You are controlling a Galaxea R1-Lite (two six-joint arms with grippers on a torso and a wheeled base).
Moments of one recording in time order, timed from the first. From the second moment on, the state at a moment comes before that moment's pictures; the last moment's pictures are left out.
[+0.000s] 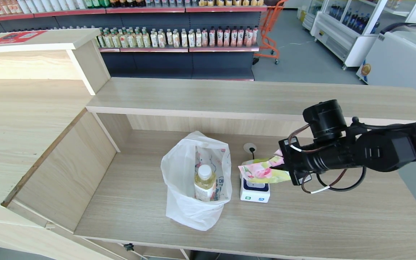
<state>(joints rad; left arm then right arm) 0.00 0.00 0.00 0.00 0.00 0.00 0.40 1.84 -1.13 -0.03 0.12 1.46</state>
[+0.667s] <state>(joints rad) 0.00 0.00 0.00 0.00 0.00 0.00 0.41 1.80 -0.84 -0.59 0.32 0.12</state>
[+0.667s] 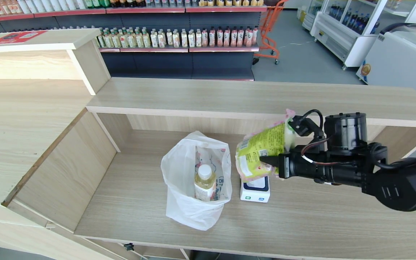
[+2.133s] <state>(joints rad) 0.00 0.00 0.00 0.00 0.00 0.00 0.52 2.42 -1.41 -0.71 0.43 -0.05</state>
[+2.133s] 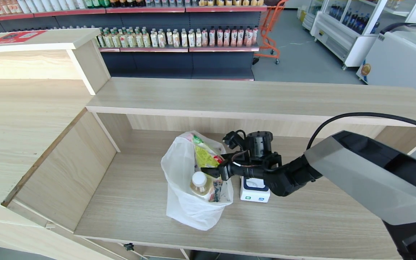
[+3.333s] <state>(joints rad) 0.00 0.00 0.00 0.00 0.00 0.00 0.10 0.95 -0.23 -0.45 0.20 0.14</state>
